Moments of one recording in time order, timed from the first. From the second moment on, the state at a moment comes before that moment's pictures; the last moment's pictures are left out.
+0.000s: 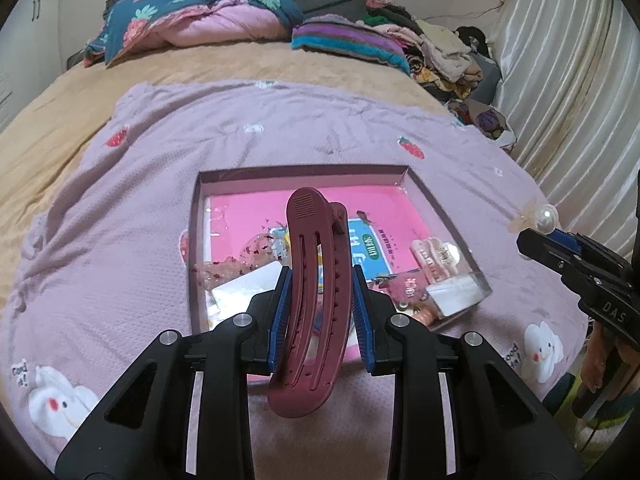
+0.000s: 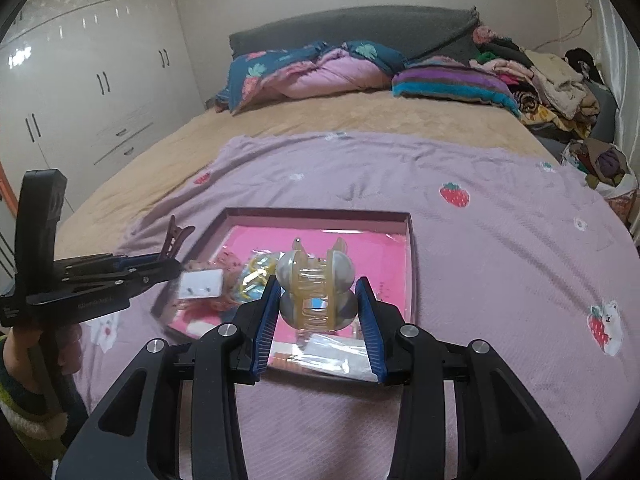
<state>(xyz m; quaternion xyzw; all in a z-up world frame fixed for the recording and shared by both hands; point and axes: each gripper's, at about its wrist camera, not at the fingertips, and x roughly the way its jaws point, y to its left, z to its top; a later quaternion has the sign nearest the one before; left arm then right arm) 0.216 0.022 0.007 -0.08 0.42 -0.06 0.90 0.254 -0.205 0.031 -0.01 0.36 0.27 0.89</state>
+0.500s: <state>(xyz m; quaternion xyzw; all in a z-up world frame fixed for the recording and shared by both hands) 0.232 0.017 -0.035 -0.06 0.46 -0.05 0.88 0.282 -0.181 -0.047 -0.04 0.44 0.25 0.86</state>
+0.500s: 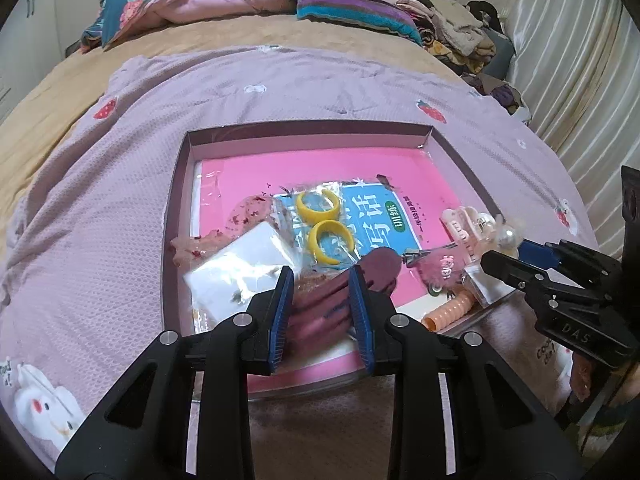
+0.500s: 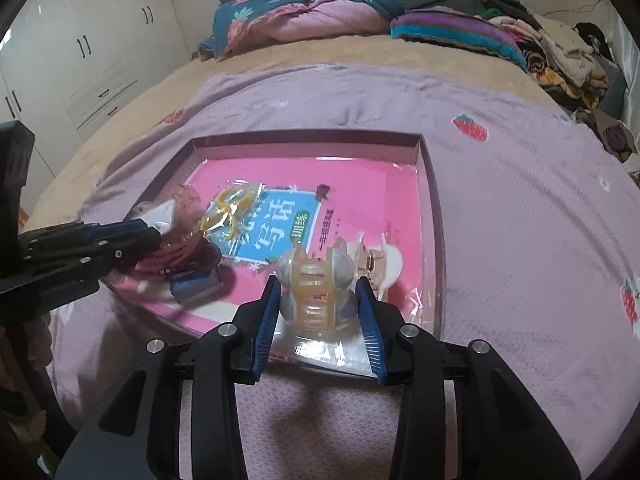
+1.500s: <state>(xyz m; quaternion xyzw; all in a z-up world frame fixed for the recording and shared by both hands) 0.149 0.004 0.037 -0.05 0.39 -0.04 0.92 0.181 -0.239 0.038 0.01 0.34 0.25 0.91</state>
